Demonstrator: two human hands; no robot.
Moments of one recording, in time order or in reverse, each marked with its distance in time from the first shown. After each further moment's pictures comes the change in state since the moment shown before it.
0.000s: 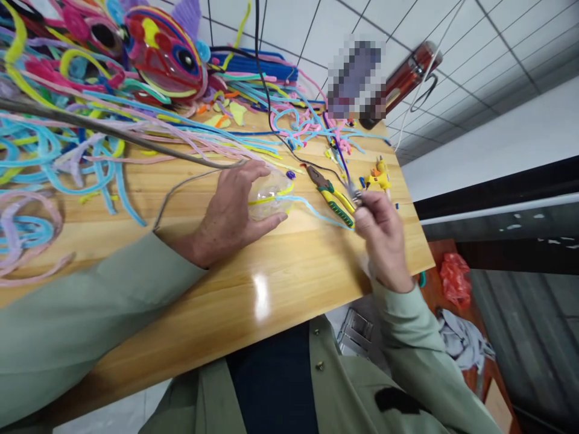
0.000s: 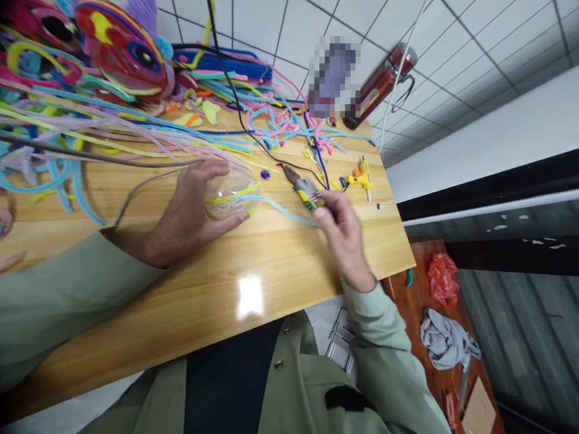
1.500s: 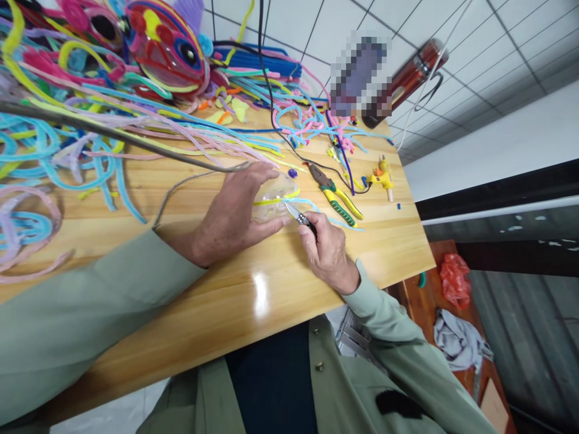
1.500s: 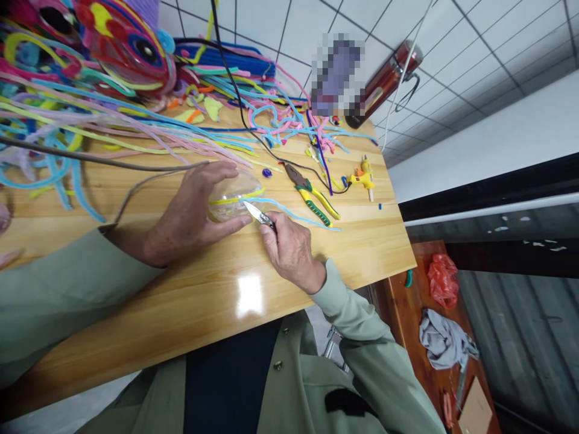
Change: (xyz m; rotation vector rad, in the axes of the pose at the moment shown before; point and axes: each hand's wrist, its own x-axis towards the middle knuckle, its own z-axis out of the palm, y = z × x) left_hand 0.001 0.006 -0.005 0.014 -0.078 0.015; right_hand -0.027 -0.006 0.092 -0.391 -0.128 -0.471
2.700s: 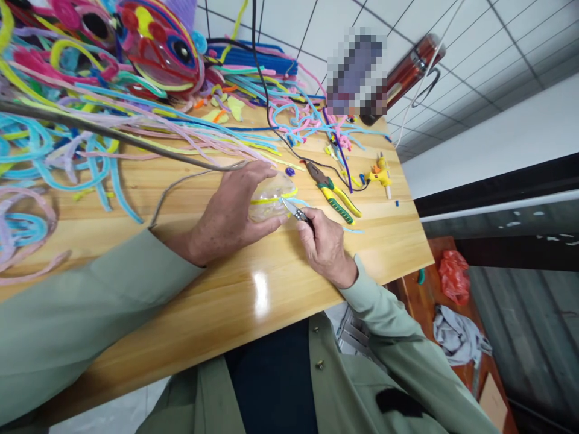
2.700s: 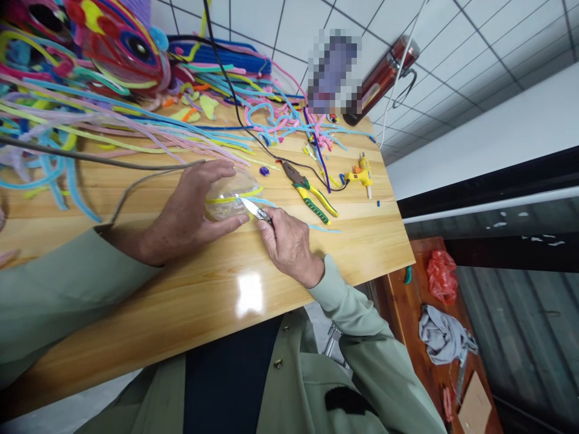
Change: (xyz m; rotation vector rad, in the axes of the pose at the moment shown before) left_hand 0.001 0.003 -0.004 -0.035 -0.029 -0.016; right_hand 0.003 0.005 0.005 -0.029 0.061 -0.056
